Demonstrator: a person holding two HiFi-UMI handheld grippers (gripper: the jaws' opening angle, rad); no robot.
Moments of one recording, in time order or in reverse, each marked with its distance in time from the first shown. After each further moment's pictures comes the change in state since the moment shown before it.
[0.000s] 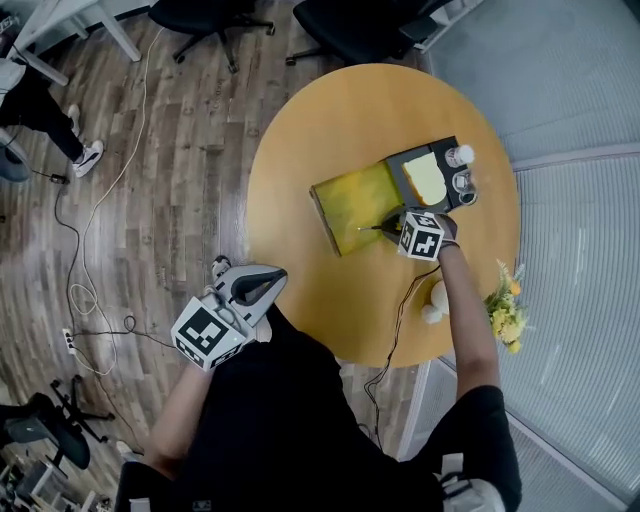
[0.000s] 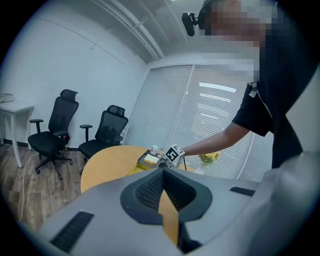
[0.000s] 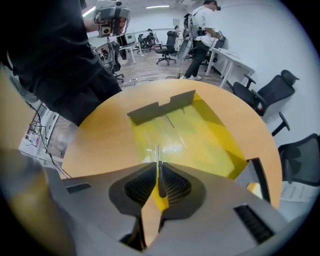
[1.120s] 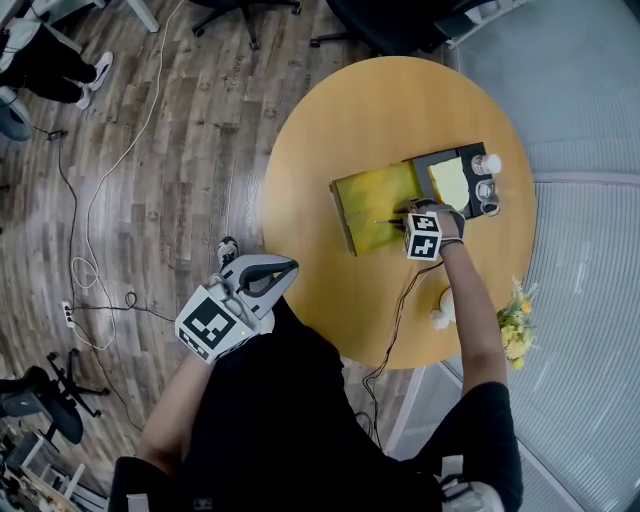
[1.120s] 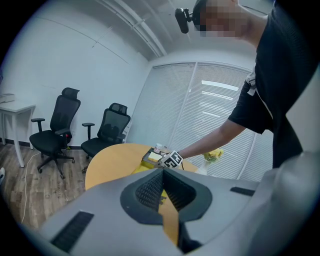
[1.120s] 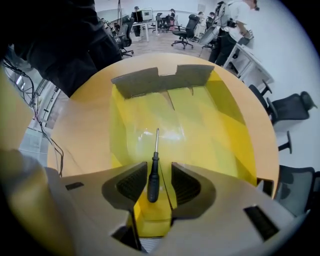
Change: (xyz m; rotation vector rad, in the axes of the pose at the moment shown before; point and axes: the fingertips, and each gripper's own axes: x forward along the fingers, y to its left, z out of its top) left arm -0.001 0.023 0.000 -0.015 0.032 0.005; right arm 0.055 -0.023 -0.017 -0.192 0.182 -0.011
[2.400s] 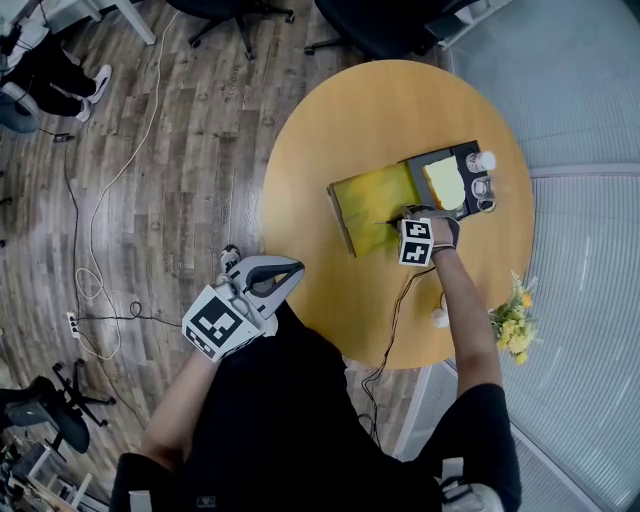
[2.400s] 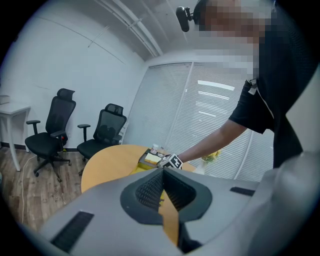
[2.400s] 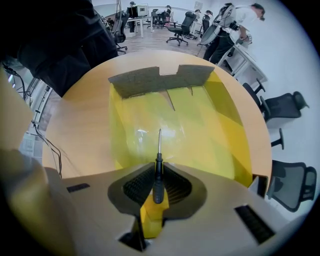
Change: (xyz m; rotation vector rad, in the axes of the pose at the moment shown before) left arm 0.007 -0.009 0.005 0.028 0.000 -0.033; right arm 0.003 0.005 0.003 0.038 0.040 -0.070
